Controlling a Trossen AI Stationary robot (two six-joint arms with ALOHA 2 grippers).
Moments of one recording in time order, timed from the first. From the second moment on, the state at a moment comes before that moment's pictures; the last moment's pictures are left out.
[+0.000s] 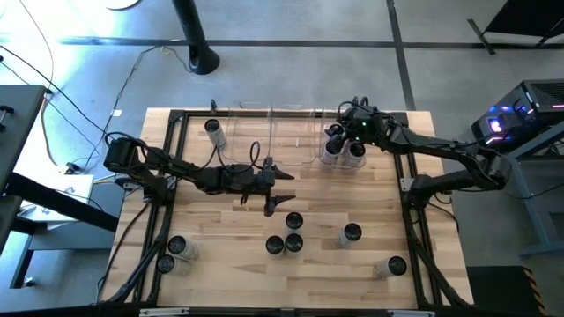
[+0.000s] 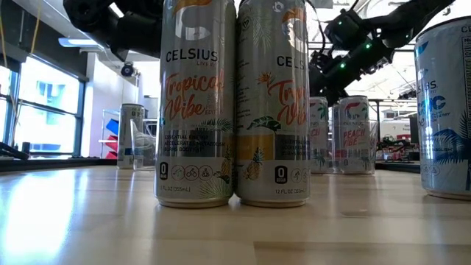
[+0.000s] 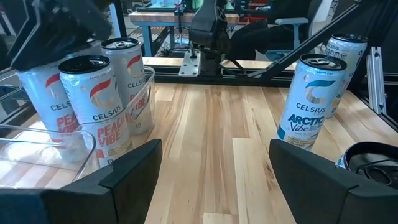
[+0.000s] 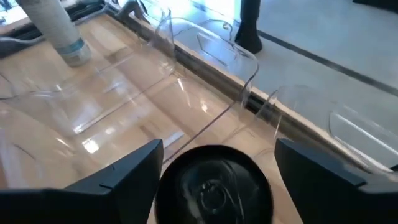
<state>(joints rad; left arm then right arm) -0.06 1.62 0.75 0.65 -0.12 -0.02 -0.58 1.22 0.70 -0.01 0.09 0.16</state>
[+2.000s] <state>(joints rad) -0.13 1.61 0.75 0.58 0.20 0.18 0.37 0.98 0.40 0.52 0.25 0.10</state>
